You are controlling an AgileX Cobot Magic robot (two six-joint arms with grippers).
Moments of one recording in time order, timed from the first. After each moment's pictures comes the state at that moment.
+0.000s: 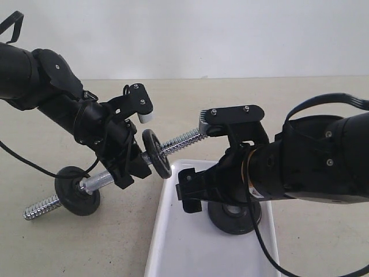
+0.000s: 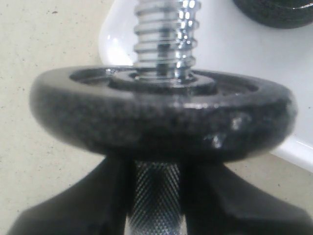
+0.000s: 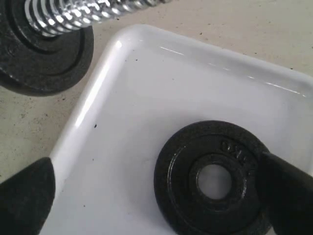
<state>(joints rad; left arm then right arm) -0.38 1.89 -1.13 -0.67 0.64 1.32 0.81 1.59 -0.74 -0.79 0.23 1.23</state>
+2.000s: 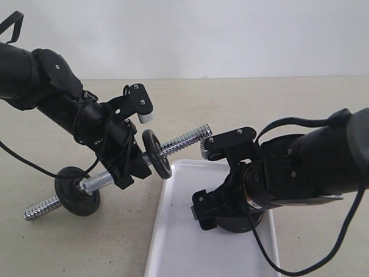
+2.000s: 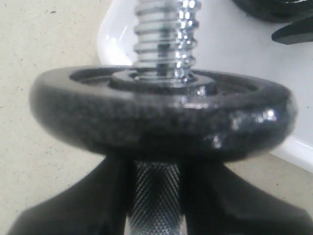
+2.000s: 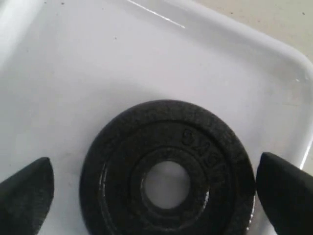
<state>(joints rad) -0.38 1.89 -1.13 -0.67 0.65 1.32 0.74 1.78 -0.76 -0.94 0.24 1.23</state>
